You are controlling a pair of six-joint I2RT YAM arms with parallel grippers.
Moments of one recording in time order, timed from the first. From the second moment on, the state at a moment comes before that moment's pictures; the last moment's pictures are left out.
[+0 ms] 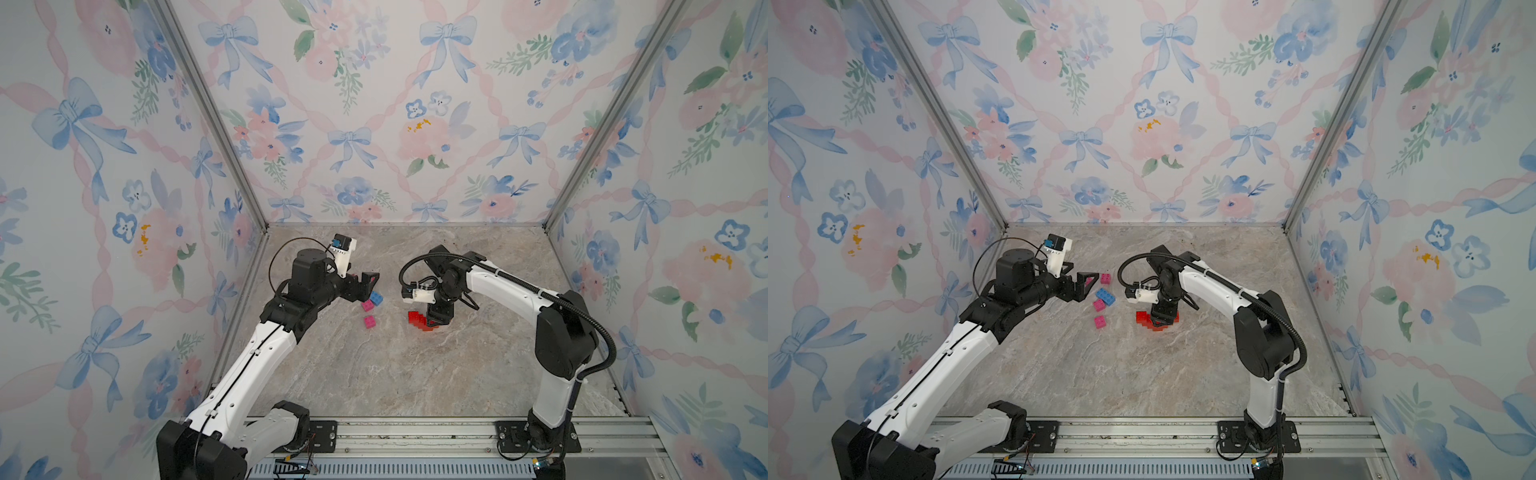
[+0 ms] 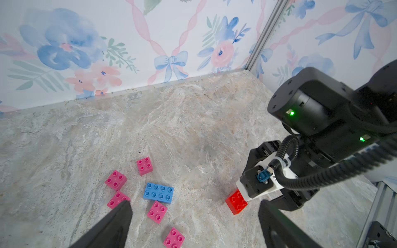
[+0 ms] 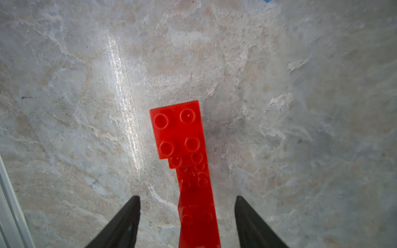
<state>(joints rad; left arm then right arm) -0.32 1.07 0.97 -0.33 0.29 -0.11 0.62 1.89 1.52 -1.03 -0.21 -0.81</state>
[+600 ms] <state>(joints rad) -0.29 1.05 0.95 -0.31 0.28 -0.12 0.62 1.97 1.49 -0.96 -0.21 -0.82</state>
